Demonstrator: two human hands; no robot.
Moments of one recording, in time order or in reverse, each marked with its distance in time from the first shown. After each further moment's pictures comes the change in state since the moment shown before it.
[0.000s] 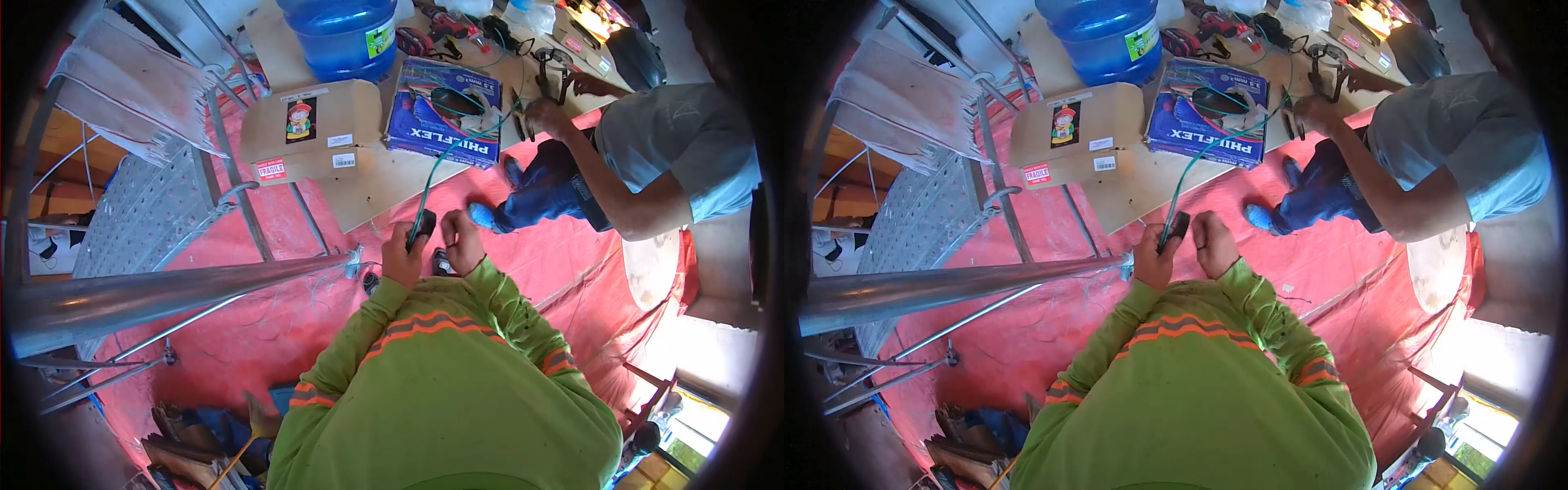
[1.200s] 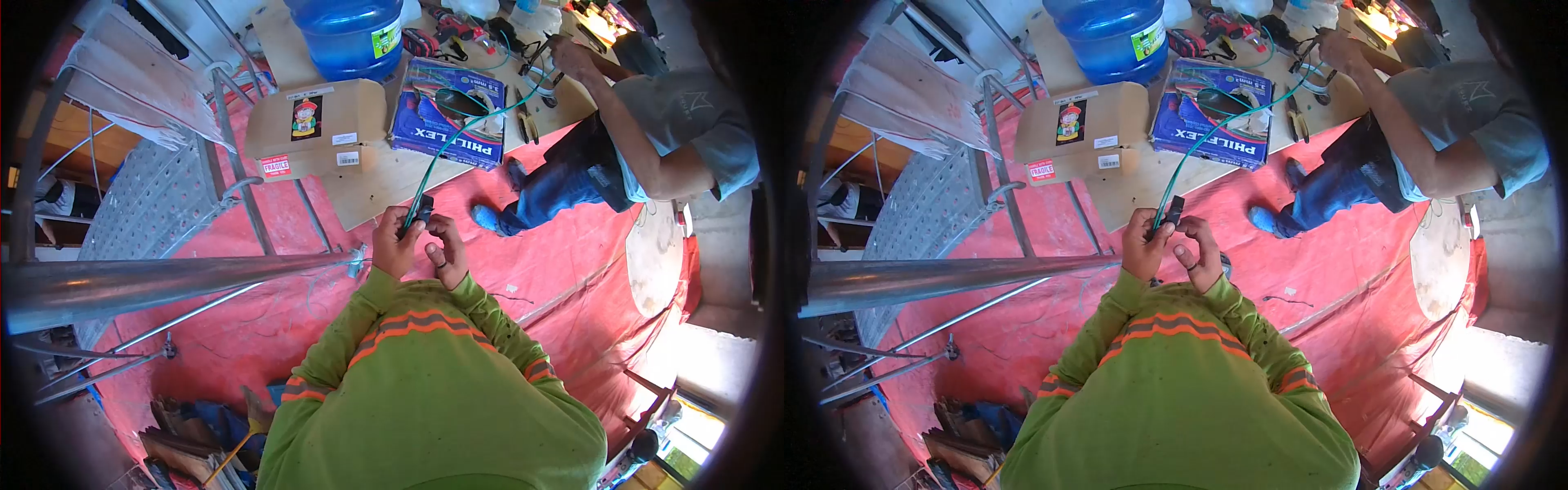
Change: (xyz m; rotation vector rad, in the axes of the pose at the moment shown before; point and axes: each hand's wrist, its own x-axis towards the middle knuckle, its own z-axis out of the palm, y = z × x) left_hand 0.020 0.011 -0.011 -0.398 -0.057 0.007; right_hand -0.020 -0.003 0.025 0.454 -0.009 -0.059
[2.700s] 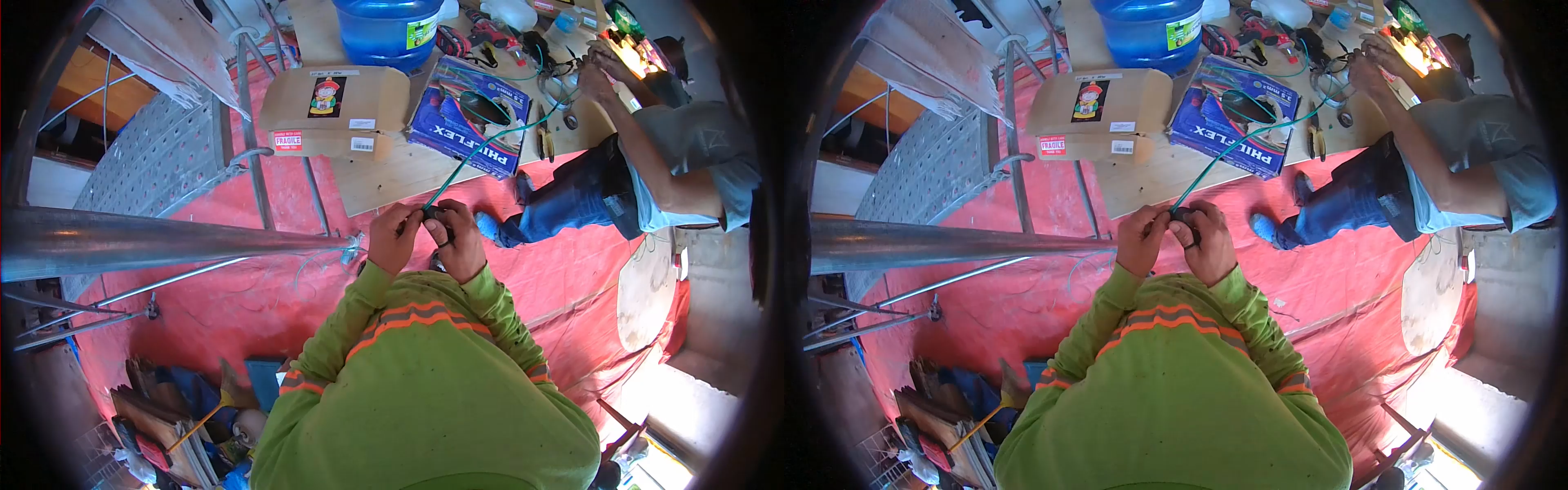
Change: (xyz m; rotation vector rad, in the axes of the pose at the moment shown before) left_hand 0.001 0.012 -0.005 0.258 0.147 0.104; right_hand 0.047 -0.051 -0.011 -0.477 -0.082 -0.035
